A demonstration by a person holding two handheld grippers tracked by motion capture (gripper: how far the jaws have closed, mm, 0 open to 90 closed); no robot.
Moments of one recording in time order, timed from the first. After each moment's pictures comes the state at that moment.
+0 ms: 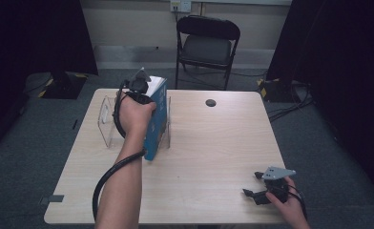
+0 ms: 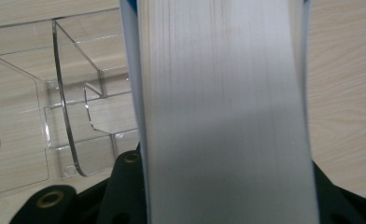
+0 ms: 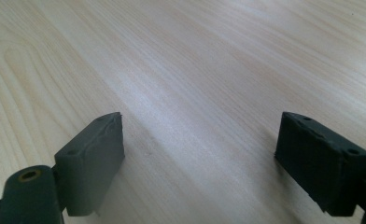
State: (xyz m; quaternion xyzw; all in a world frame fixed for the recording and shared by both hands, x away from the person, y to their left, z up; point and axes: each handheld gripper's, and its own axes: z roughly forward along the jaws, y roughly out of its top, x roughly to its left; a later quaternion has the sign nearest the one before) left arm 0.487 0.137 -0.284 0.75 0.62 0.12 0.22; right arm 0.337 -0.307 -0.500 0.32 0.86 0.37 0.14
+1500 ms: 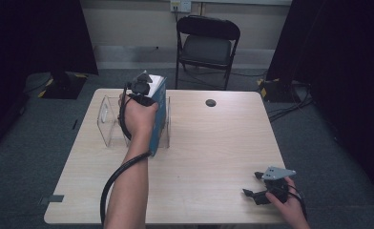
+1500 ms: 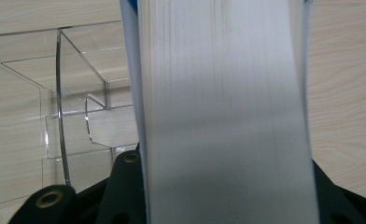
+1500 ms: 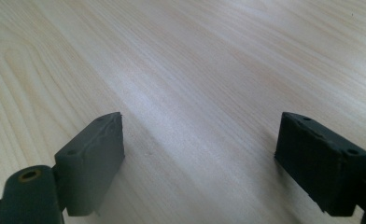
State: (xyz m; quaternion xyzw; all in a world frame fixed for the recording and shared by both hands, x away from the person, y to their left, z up) left arm 0.491 0.132 -0.299 0.73 0.63 0.15 0.23; right arm 0.336 -0.307 -0.499 0.33 0.86 0.37 0.14
